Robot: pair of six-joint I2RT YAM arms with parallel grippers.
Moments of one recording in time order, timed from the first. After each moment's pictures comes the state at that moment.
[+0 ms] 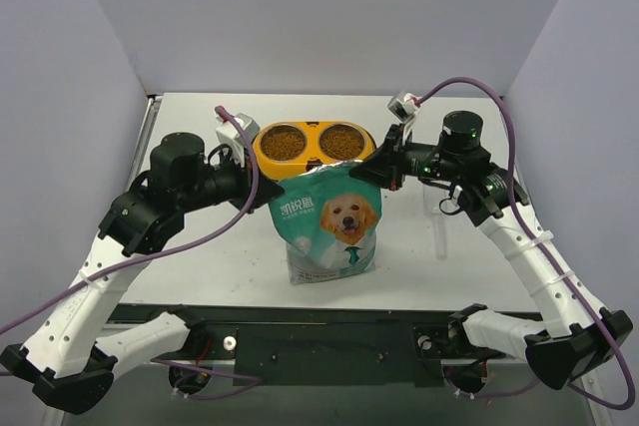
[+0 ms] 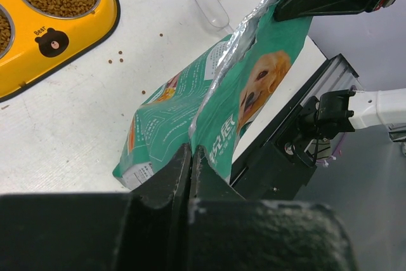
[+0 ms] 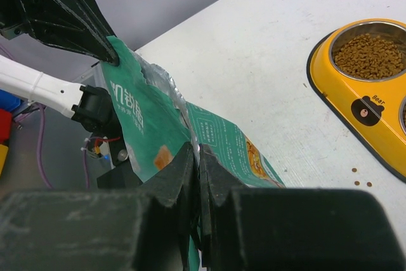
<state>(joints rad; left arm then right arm) -0.58 1.01 1.36 -0.73 0.35 -0.30 0.42 1.14 1.22 -0.33 -0.77 0.16</state>
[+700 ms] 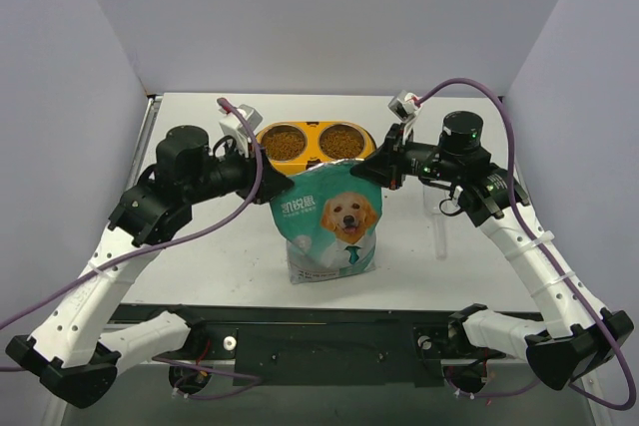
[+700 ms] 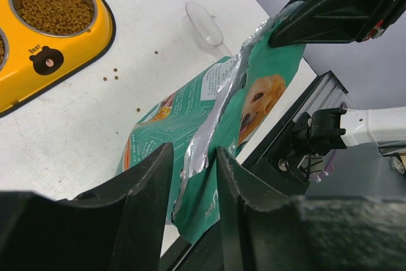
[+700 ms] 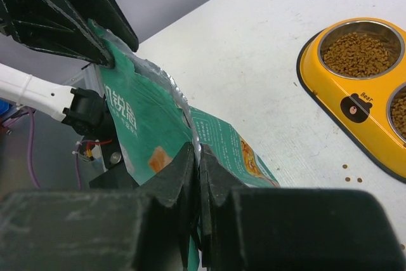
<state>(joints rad) -0.57 1.03 1.33 -0.63 0.37 -0.34 0.43 1.14 1.22 -0.34 -0.74 0.16</state>
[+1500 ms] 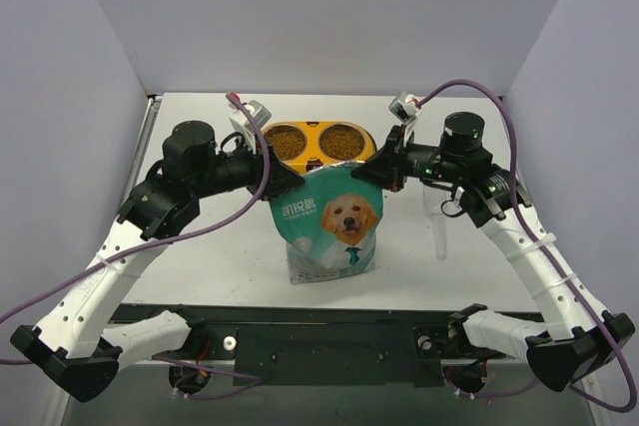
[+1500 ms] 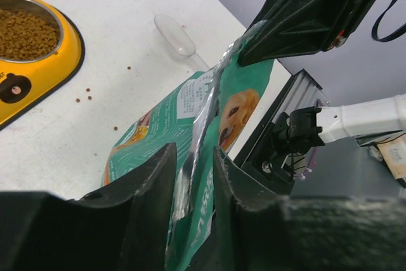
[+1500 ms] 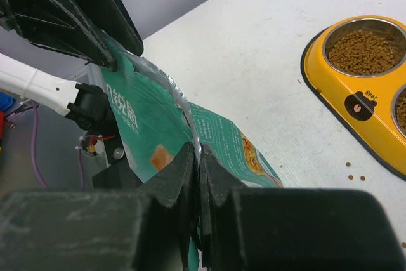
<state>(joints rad) -0.58 1.07 1.31 -0.52 0.47 -0.36 0.43 1.13 1.22 -0.36 -0.75 0.14</state>
